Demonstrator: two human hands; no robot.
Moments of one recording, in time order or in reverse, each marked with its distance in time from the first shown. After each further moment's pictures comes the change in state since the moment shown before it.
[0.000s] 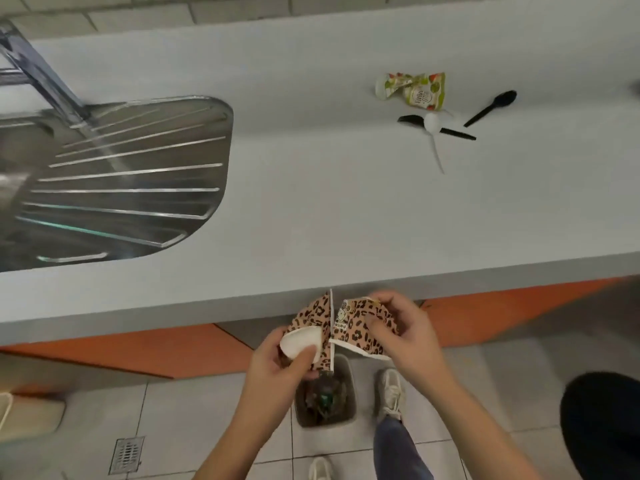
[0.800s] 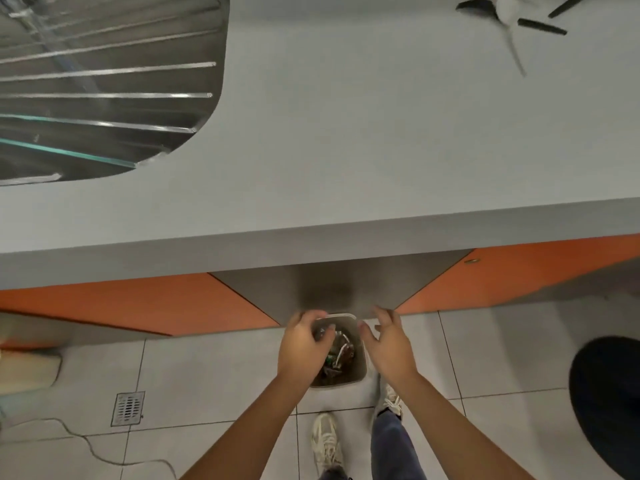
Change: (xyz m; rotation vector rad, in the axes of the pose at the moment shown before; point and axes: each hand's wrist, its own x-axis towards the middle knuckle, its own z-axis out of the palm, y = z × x) left_hand 0.091 -0.171 -0.006 0.734 0.000 0.066; right_hand -0.001 0.215 0.068 -0.625 0.018 0.392
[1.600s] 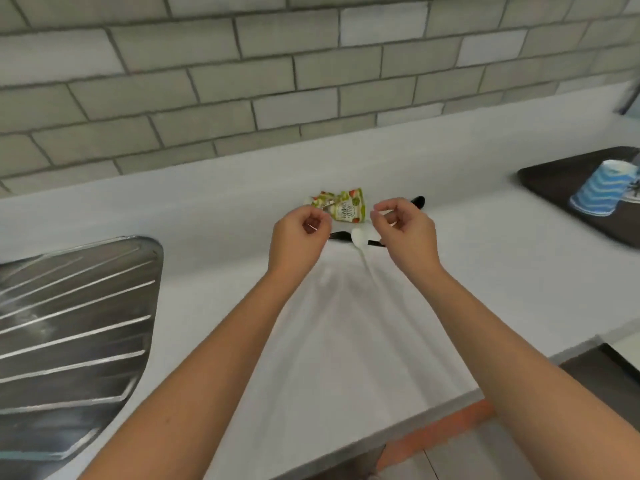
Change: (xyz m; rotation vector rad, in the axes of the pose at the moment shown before) left_hand 0.152 0.418 -0.143 -0.314 0.205 0.707; right_hand 0.124 -0.218 -0.387 0.483 0.668 -0.446
